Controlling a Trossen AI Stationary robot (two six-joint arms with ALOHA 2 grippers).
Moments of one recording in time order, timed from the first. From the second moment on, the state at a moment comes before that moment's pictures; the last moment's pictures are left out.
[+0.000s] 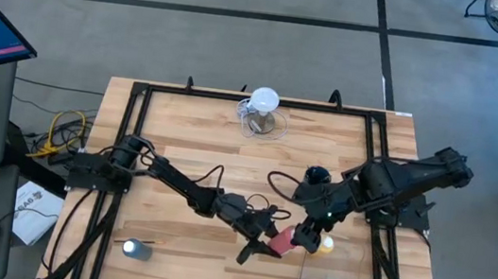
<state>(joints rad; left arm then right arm) -0.29 2.11 1.21 0.85 0.18 -0.24 0.42 1.49 1.63 -1.12 -0.15 1.04</state>
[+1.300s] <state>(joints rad) -0.29 2.11 1.21 0.85 0.18 -0.25 0.42 1.61 1.63 -1.10 -0.16 0.97</state>
